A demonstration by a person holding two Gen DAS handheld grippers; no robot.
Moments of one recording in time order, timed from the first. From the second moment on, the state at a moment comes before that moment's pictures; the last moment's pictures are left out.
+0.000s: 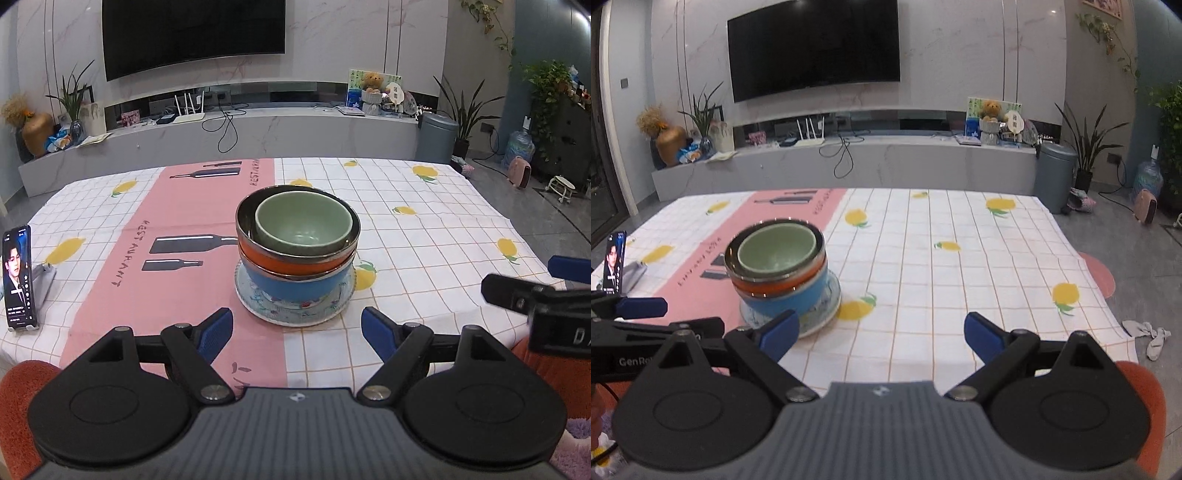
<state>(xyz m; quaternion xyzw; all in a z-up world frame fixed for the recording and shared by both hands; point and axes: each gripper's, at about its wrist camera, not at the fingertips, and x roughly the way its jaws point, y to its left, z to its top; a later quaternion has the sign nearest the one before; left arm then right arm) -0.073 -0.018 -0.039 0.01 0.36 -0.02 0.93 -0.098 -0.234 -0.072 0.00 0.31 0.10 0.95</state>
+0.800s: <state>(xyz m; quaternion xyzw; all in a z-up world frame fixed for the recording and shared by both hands) -0.067 -0.023 -0.038 0.01 0.36 -0.02 0.93 -0.089 -0.234 -0.082 0.00 0.32 0.09 0.94</state>
